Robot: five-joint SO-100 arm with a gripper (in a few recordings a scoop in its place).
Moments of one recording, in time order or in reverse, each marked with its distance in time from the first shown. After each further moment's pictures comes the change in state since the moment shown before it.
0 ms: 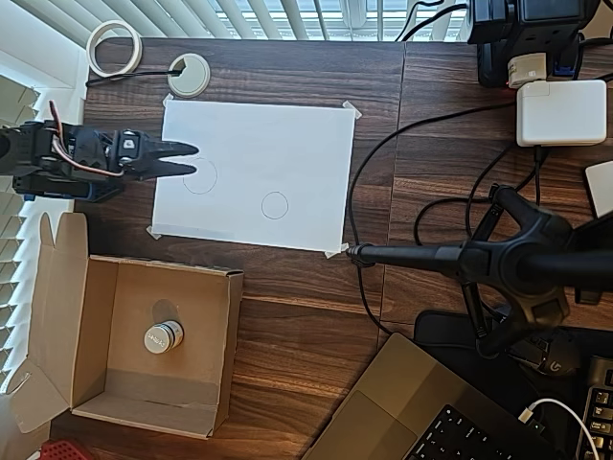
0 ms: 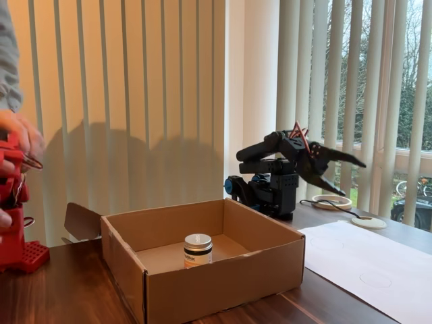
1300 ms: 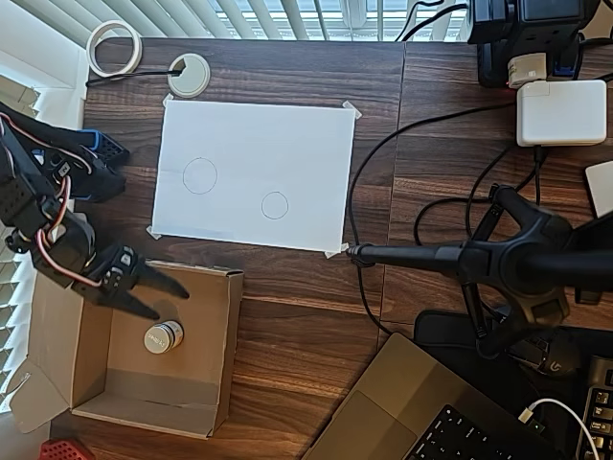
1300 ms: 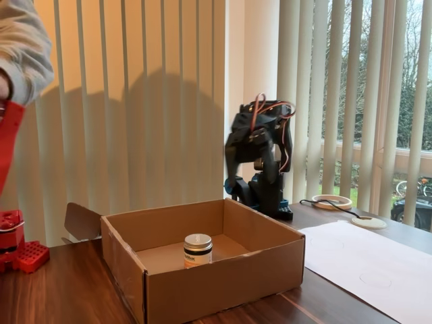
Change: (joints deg) arm 54.5 -77.8 -47.4 -20.9 -65.3
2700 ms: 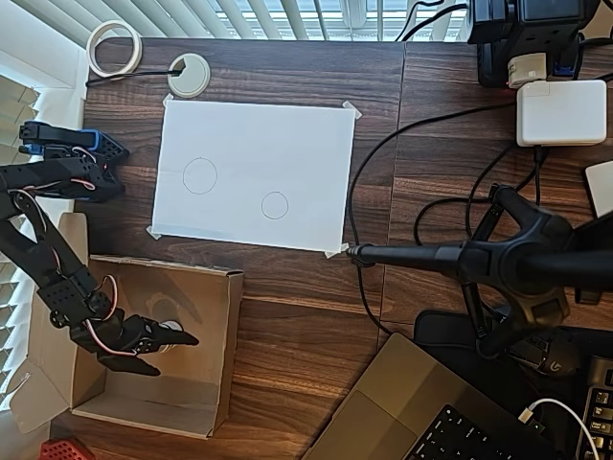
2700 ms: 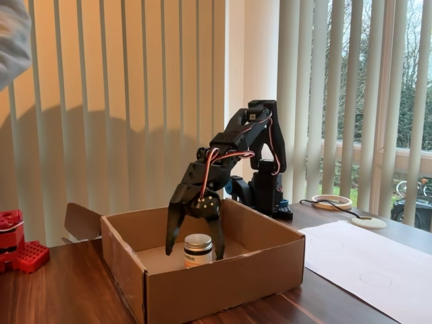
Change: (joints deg) arm 8.2 -39.1 -17.9 -7.4 -21.8
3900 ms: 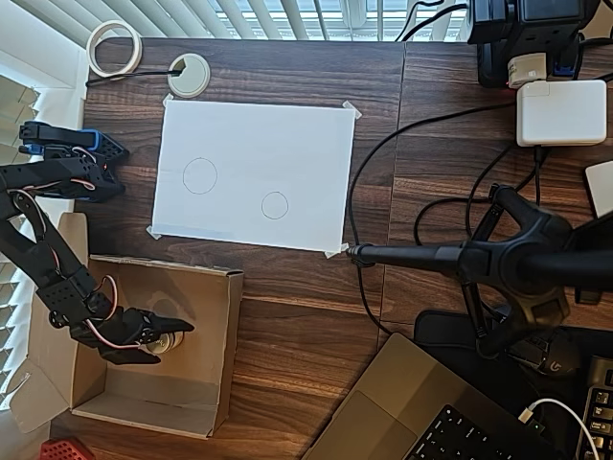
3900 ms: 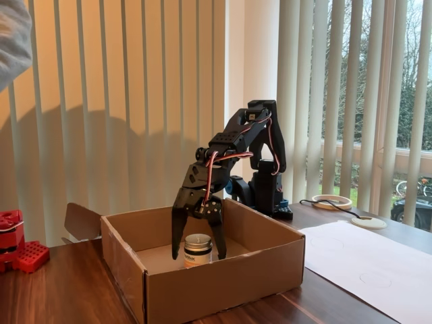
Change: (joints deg) arm 0.8 0.0 0.0 6.9 -7.0
